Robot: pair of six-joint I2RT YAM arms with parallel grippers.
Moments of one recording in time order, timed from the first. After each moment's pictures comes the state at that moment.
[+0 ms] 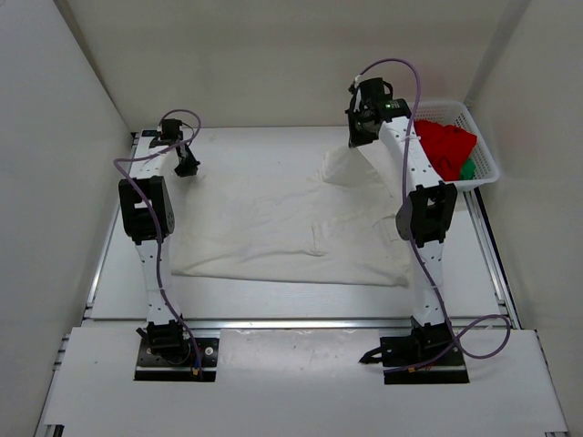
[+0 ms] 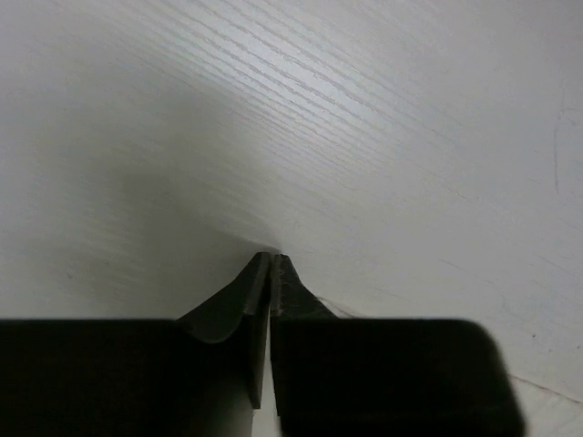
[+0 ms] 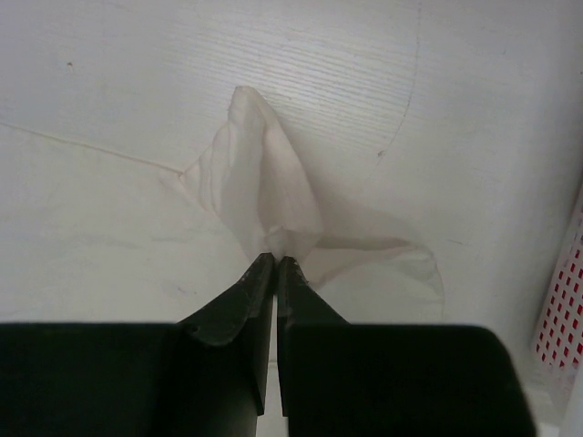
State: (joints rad) left arm 0.07 2.40 1.98 -0.53 -0.06 -0.43; right arm 0.23 2.35 2.48 -0.98 -0.07 0.05
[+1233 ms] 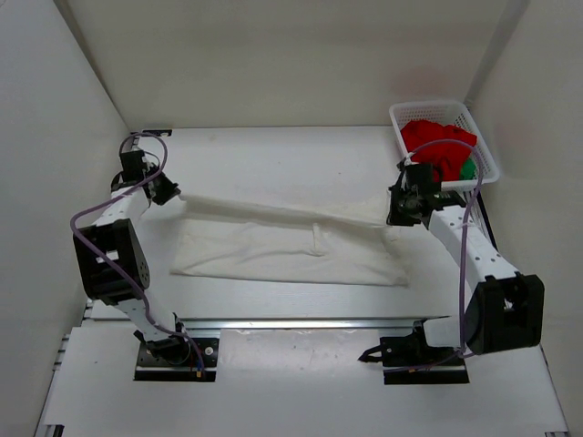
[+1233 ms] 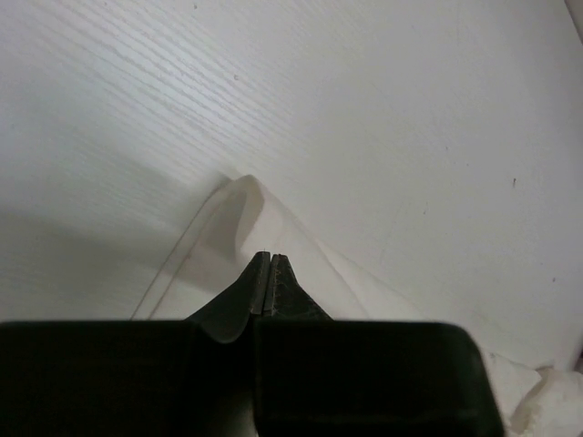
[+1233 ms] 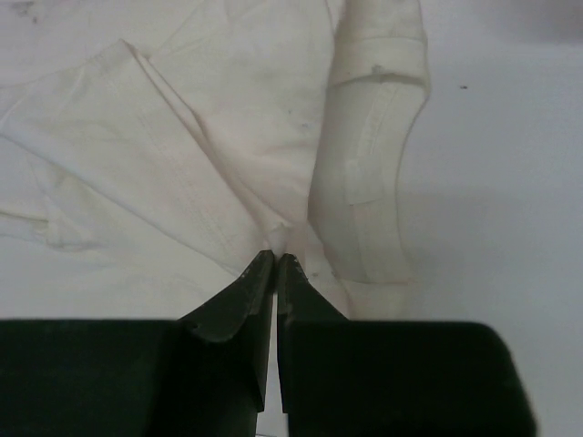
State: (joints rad) left arm 0.23 1.71 1.16 -0.24 0.18 -0.57; right arm 0.14 1.35 1.03 -0.64 -0.03 0.17
